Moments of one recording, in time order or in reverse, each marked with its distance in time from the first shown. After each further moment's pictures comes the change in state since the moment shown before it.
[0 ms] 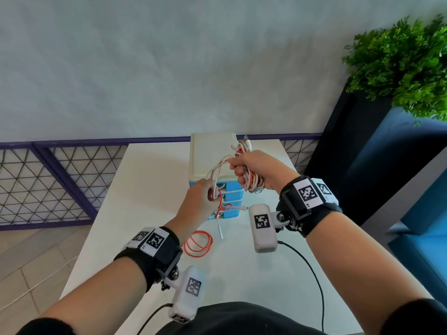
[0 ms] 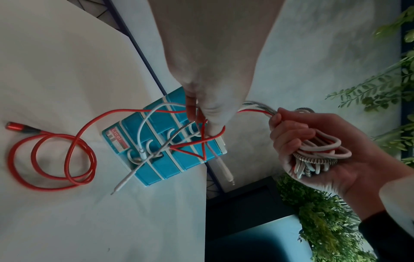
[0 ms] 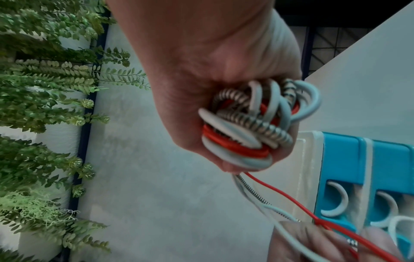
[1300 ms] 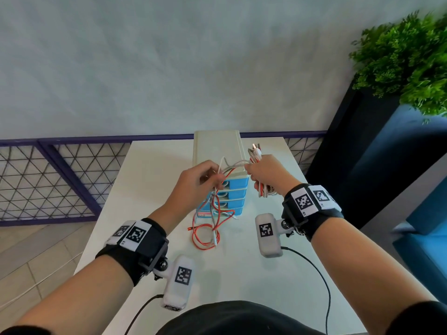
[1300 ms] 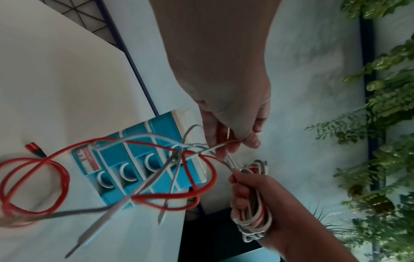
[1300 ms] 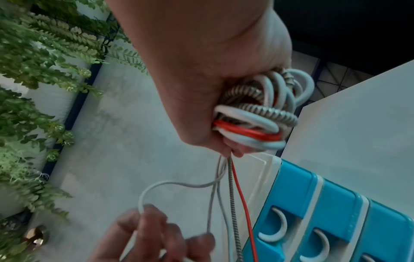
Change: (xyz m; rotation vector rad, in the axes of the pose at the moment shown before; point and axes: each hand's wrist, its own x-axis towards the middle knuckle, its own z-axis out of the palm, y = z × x) left_hand -0.001 0.019 -0.042 -0.409 -0.009 0.111; right_hand 0.025 0.029 -0.011 -0.510 0.339 -0.046
